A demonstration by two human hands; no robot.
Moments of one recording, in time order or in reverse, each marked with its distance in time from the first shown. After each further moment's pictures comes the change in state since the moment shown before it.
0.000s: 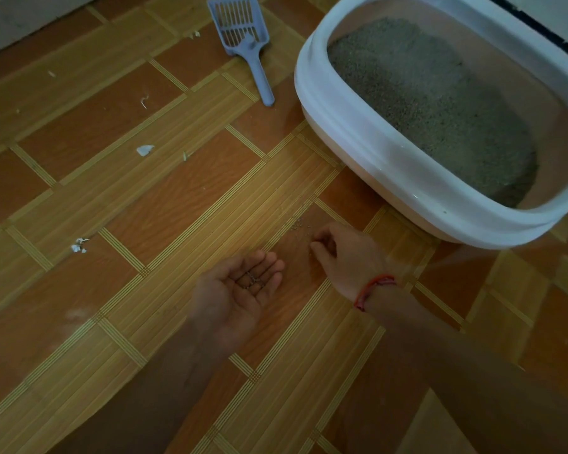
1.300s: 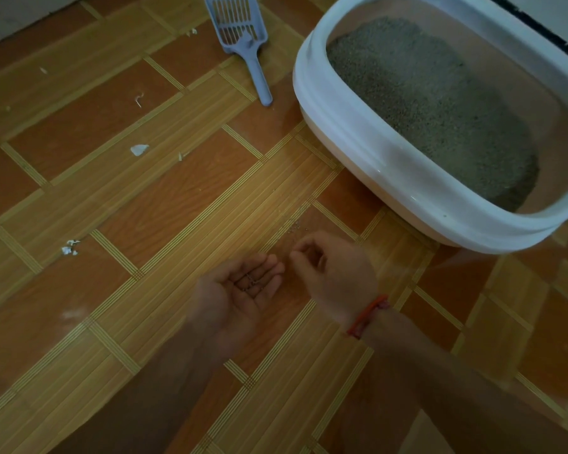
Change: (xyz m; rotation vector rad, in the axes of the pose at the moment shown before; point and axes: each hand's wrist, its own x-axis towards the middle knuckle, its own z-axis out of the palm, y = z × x) left_hand 0.009 -0.002 -0.006 0.058 -0.058 -0.040; right_hand -0.020 -0.026 0.000 0.201 0.088 -0.089
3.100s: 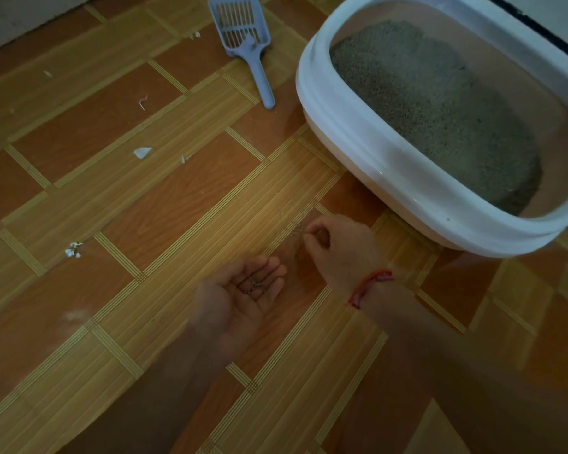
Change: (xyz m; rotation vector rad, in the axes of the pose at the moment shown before) left_hand -0.002 0.001 0.000 -0.062 -0.003 0.002; right_hand 0.033 0.006 -0.006 -0.175 -0.028 0.063
